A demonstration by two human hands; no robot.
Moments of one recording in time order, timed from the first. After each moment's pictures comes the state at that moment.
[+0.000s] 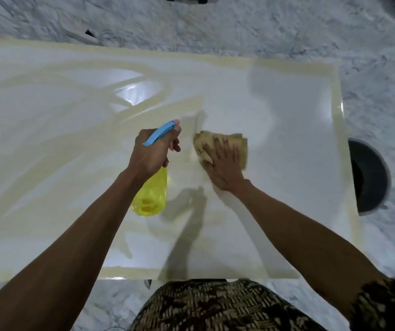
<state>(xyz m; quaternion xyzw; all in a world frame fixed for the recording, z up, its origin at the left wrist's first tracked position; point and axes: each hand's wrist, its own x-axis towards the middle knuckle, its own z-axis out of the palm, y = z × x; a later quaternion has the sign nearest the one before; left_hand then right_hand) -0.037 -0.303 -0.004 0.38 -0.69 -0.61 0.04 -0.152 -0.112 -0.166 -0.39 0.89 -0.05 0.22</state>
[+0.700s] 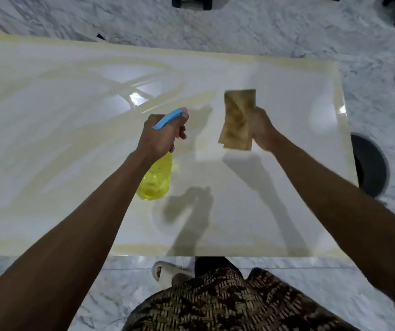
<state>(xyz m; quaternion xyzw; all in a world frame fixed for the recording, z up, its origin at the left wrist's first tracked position) 0.008 -0.323 0.031 0.35 -0.69 -0.64 0.05 -0.182 -0.134 -0.015 -0.03 0.81 -0.48 0.35</state>
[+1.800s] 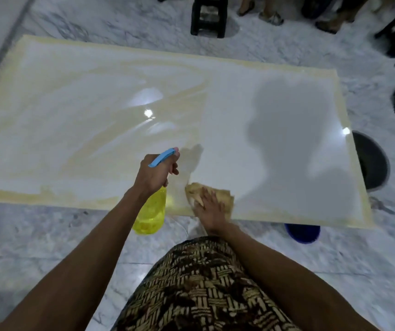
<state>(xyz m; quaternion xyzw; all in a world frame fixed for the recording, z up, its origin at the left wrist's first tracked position) 0.223 -0.293 0.010 0.39 -0.68 -0.61 0.05 0.171 -0.095 -0.104 -0.28 0.86 -0.09 0.40</state>
